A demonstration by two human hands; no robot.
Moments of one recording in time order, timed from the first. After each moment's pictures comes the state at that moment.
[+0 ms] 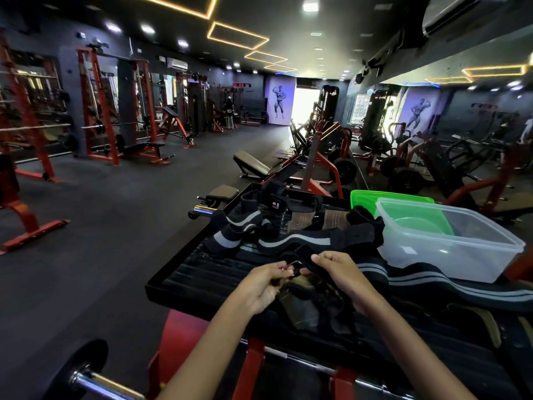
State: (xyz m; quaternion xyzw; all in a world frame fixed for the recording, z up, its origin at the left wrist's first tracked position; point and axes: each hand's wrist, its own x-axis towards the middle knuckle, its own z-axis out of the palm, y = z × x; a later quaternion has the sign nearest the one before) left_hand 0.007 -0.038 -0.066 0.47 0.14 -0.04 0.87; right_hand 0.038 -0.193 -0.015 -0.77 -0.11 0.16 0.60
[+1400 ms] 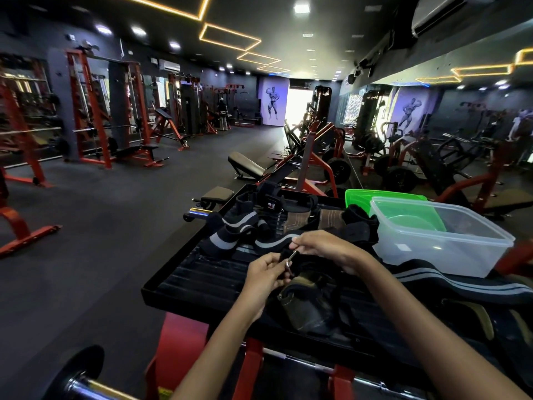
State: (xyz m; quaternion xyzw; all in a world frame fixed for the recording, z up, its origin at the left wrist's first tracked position) left_hand -0.004 -0.050 -0.058 0.60 0.09 0.11 0.79; right_hand 0.080 -0.174 0.009 -0.82 -0.21 0.22 0.49
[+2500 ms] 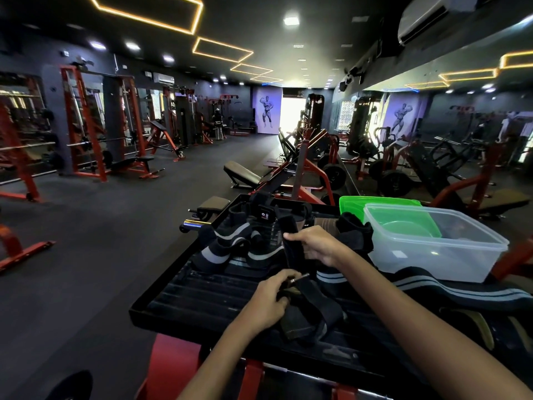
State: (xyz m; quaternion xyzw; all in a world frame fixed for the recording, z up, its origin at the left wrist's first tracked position) left_hand 0.010 -0.048 -0.073 0.87 -0.09 0.09 0.48; right_hand 0.128 -0.159 0.004 -0.74 -0.13 0.22 0.63
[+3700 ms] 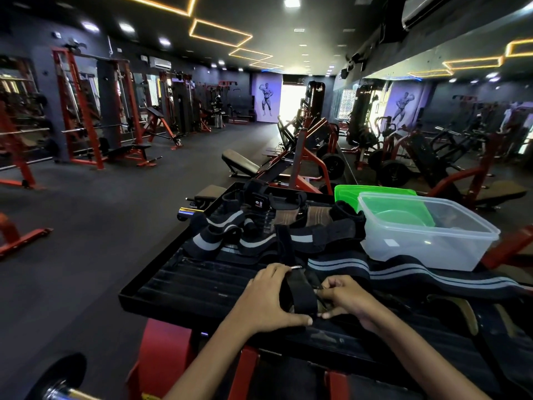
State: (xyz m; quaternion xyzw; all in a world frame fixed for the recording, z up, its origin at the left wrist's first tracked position) left_hand -0.014 -0.068 -0.065 0.97 -0.07 0.05 0.25; right_hand 0.064 -0.245 -0.064 -0.78 -0.07 0.24 0.57
